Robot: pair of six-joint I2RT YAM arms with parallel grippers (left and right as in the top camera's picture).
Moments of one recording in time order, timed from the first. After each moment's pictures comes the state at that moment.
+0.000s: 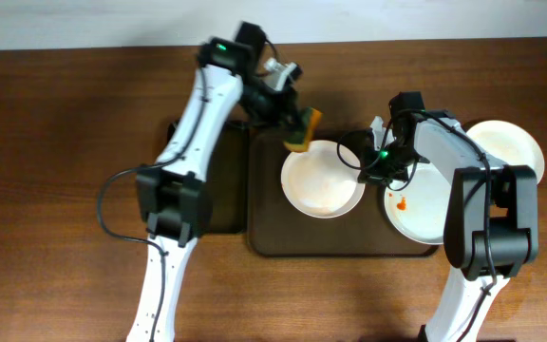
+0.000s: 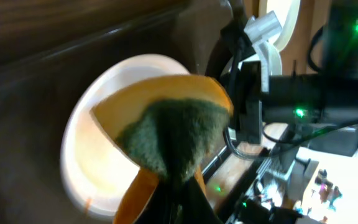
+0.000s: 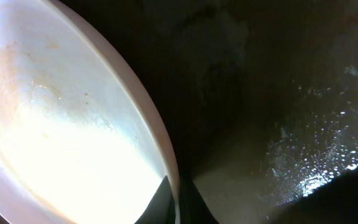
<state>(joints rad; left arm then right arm) -0.34 2.57 2.65 -1.51 0.77 -0.10 0.03 2.08 1.40 -0.86 -0.38 0.07</state>
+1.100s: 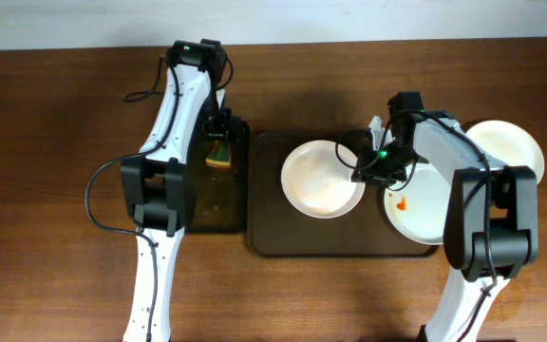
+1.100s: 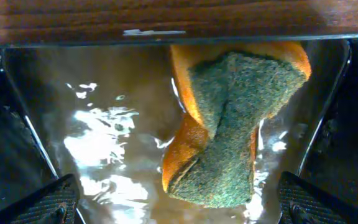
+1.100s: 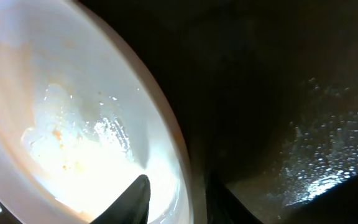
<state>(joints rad) -0.21 2.65 2.59 -1.65 -0.01 -0.14 0.03 2.07 1.40 -0.86 -0.39 0.07</state>
